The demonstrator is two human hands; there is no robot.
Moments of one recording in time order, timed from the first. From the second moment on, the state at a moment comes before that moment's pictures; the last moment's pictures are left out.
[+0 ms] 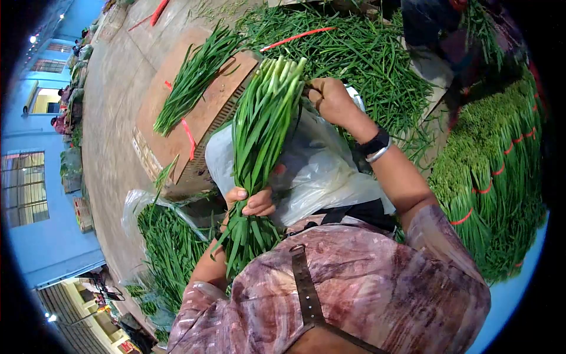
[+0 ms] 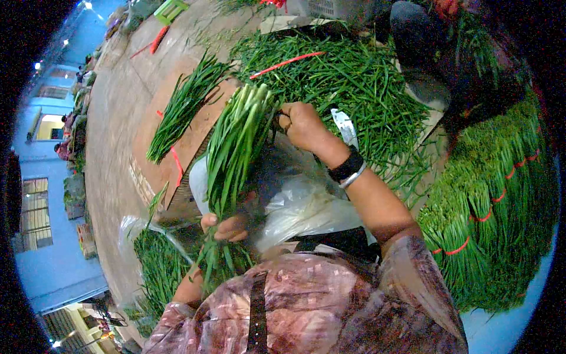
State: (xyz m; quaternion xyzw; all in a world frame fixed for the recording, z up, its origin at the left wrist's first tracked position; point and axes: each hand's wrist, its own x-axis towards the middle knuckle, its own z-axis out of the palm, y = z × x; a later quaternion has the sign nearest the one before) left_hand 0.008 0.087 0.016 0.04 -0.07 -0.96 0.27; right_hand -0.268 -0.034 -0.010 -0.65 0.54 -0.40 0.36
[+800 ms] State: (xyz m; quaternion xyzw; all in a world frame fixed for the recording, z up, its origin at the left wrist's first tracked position) left_hand 0.009 0.085 0.008 0.03 -0.05 -0.97 0.25; right_hand -0.303 -0.088 -0.029 -0.52 0.57 -0.56 0.29
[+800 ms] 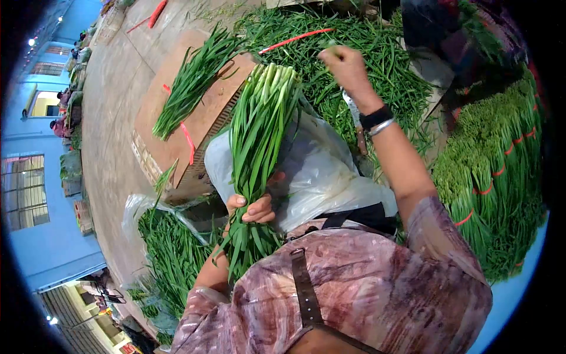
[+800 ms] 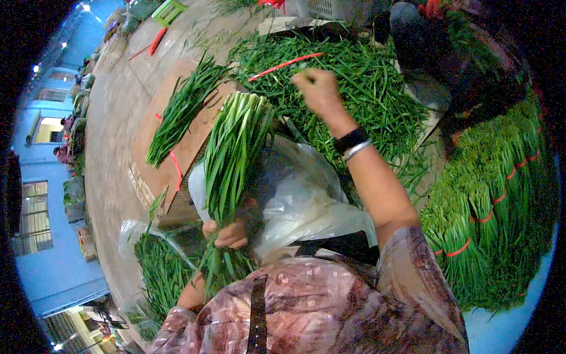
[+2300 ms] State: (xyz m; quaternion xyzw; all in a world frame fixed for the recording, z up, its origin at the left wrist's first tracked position) left_hand 0.008 0.067 -0.022 -0.18 -0.03 -0.97 0.17; right_hand -0.308 -0.070 -0.052 -0.66 0.71 -0.22 0.15
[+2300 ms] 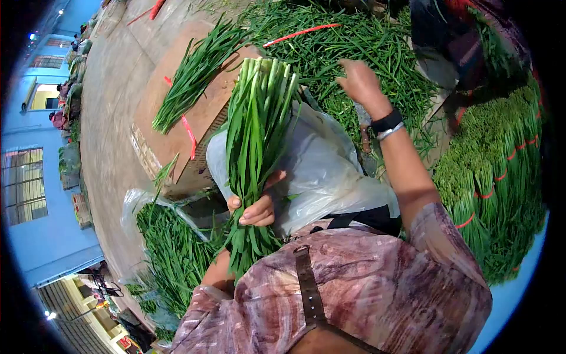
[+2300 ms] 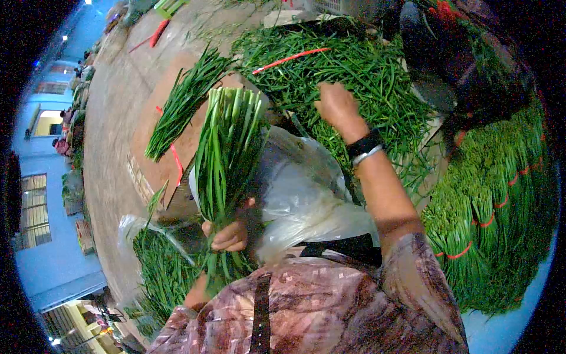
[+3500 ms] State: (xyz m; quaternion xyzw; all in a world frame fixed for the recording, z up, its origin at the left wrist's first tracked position) left_hand 0.005 0.073 -0.012 -0.13 -0.04 -0.97 0.22; right_hand -0.232 -0.043 0.010 -0.45 0.41 -0.46 0.65
